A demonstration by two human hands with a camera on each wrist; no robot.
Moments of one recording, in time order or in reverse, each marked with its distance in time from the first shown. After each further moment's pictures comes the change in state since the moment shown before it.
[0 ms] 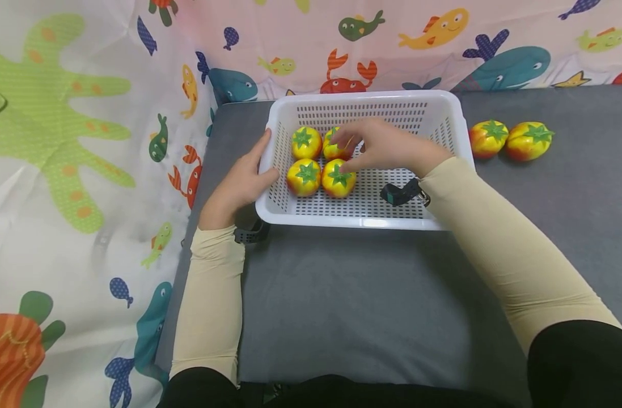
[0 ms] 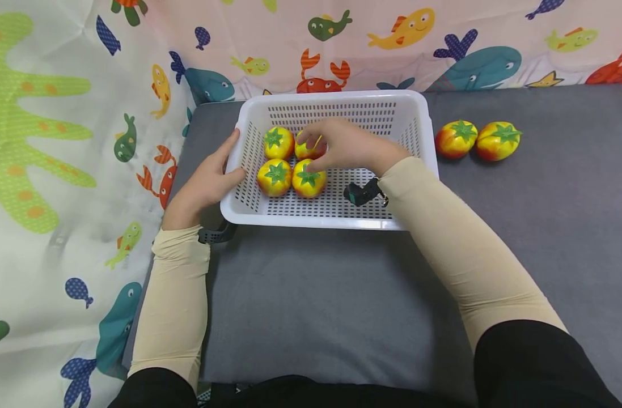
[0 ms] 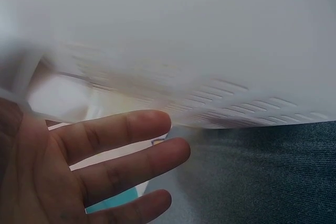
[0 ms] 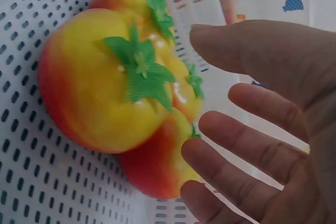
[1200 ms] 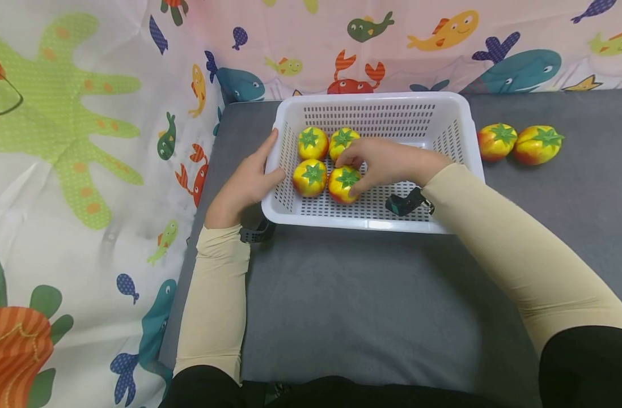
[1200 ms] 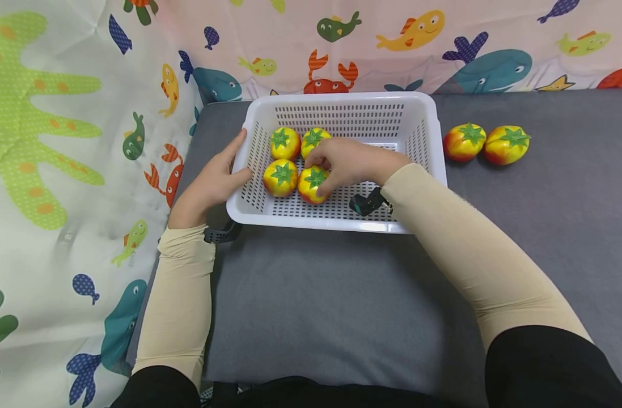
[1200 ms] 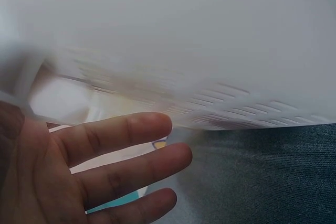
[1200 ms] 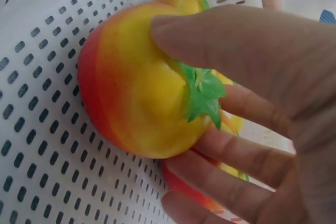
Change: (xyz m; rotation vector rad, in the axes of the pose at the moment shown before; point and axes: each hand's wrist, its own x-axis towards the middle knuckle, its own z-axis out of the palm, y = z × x) left_hand -0.002 0.003 -0.001 -0.036 0.003 0.000; right_hand 0.007 0.004 0.019 -0.130 -0.150 -0.015
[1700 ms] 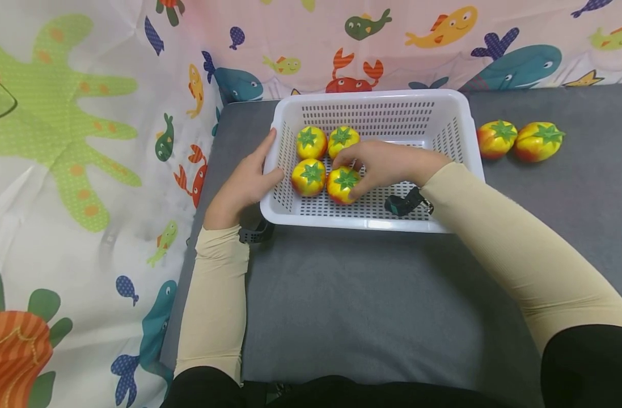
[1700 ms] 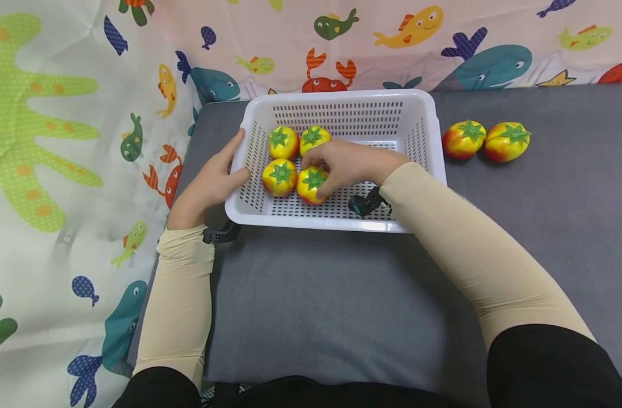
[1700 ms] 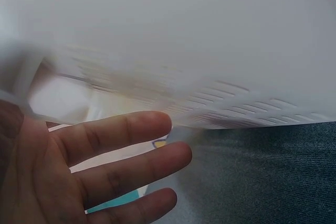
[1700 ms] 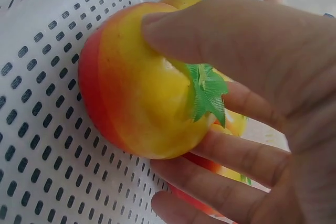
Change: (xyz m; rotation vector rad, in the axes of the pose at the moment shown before) left_hand 0.002 -0.001 0.000 0.003 0.003 -0.016; right_hand 0.000 0.000 0.002 -0.002 -0.036 -0.023
